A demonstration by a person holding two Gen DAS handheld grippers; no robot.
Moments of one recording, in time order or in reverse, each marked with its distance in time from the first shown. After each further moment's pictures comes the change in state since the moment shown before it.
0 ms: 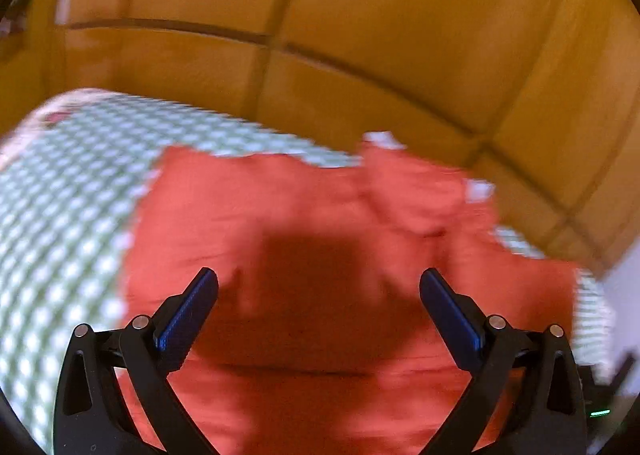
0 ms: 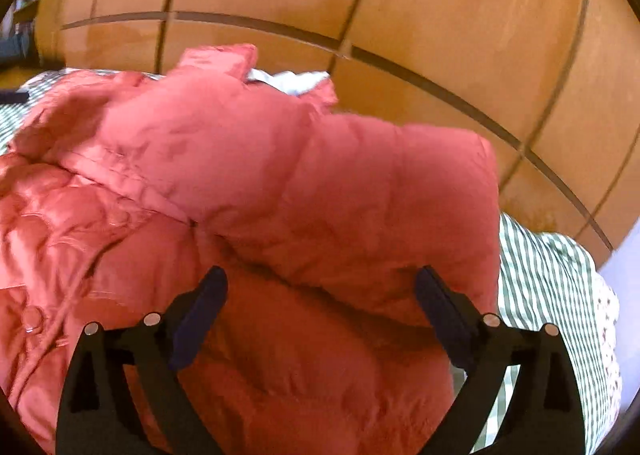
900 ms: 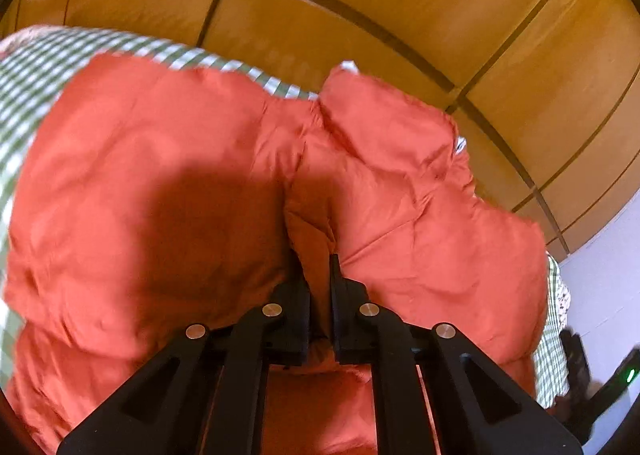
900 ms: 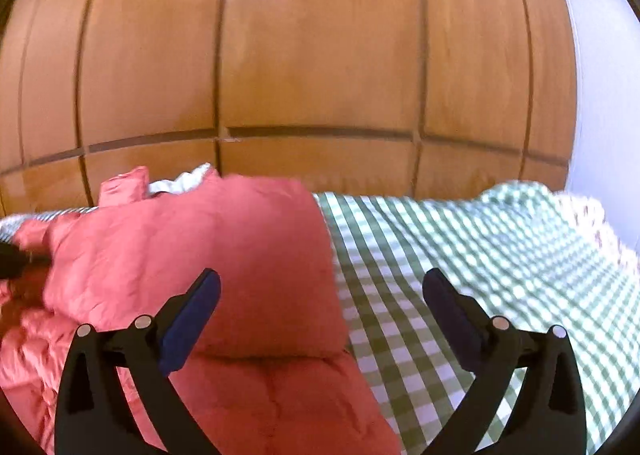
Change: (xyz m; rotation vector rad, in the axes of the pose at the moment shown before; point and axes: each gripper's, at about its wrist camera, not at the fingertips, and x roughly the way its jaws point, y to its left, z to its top) left arm 0.066 0.016 -0.030 -0.060 0.132 -0.147; right arm -0.055 -0.088 -0.011 0.460 -0.211 -0.102
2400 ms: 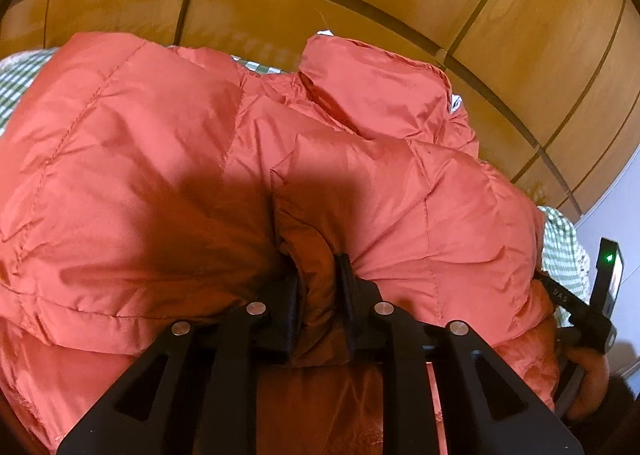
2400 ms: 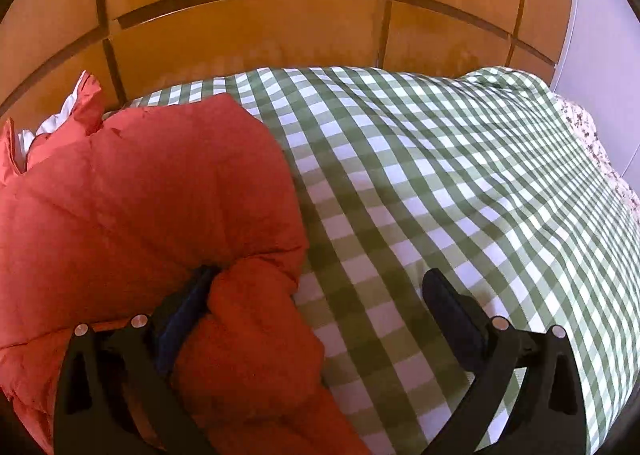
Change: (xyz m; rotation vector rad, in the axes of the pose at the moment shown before) left arm 0.010 -0.007 -0.017 0.125 0.023 0.023; right arm 0.089 -0.024 -0.009 0.095 0.420 -0.168
